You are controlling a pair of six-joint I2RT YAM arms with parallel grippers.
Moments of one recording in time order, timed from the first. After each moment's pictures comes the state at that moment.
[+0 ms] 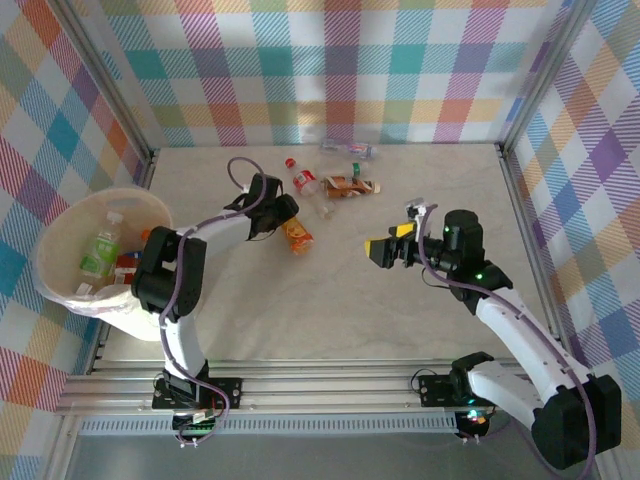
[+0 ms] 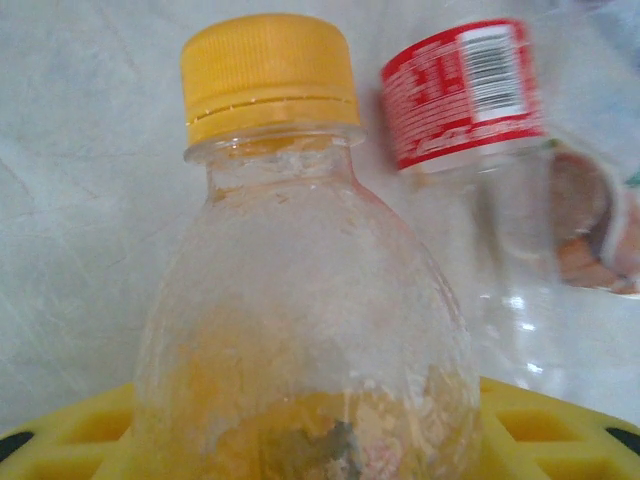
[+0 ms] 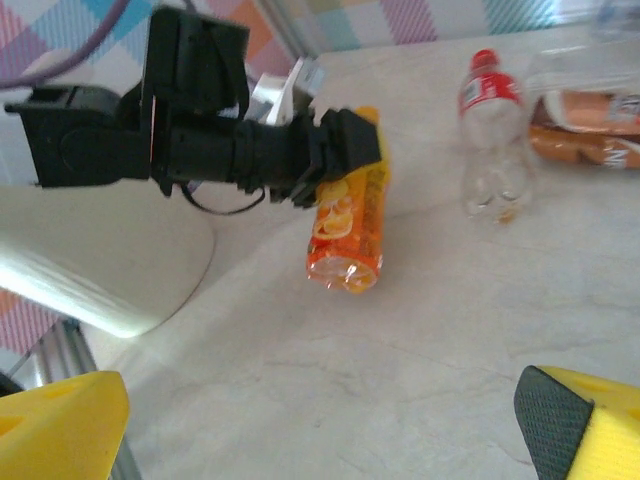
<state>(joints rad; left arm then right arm) -0.37 1.86 1.22 -0.13 -0.01 -0.85 0.35 0.98 0.70 -0.11 -0.62 0.28</state>
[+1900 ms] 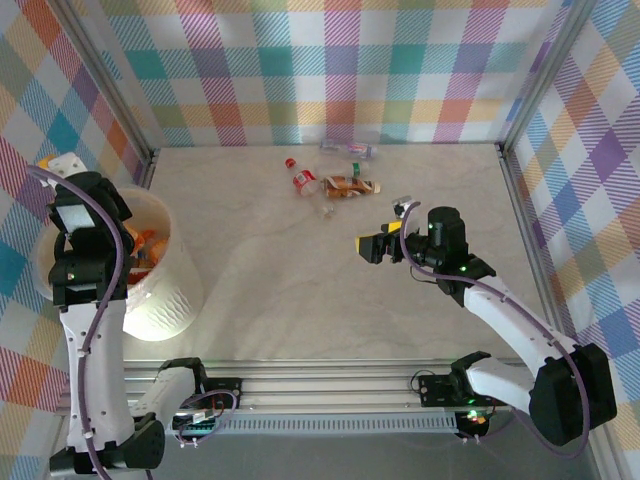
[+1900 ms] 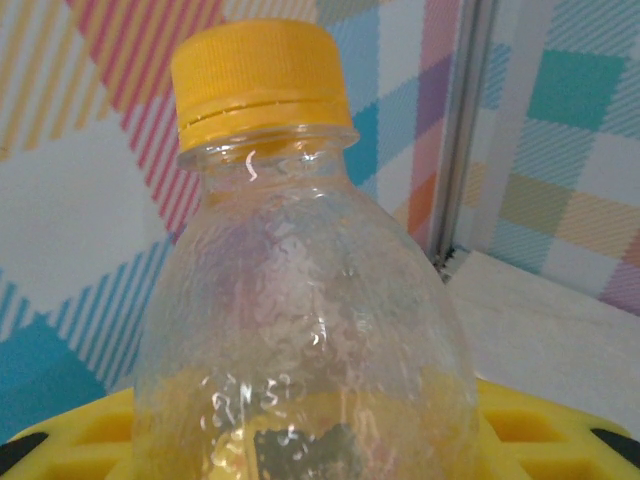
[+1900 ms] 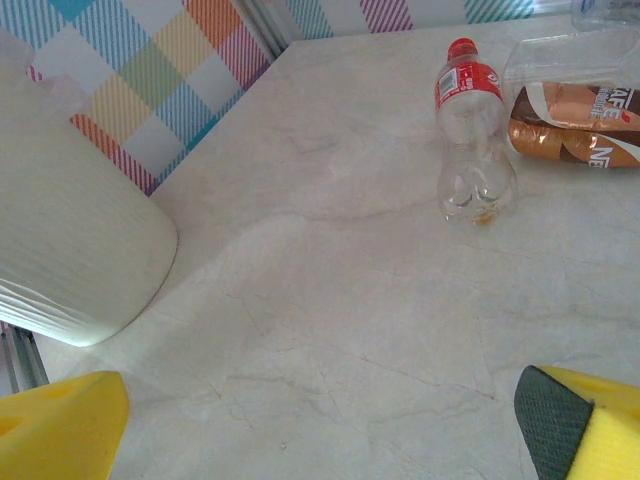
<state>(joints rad) 0.13 0.94 1.40 -0.77 -0.57 -0.10 0.40 1.09 0.70 -0.01 -0.50 0.28</state>
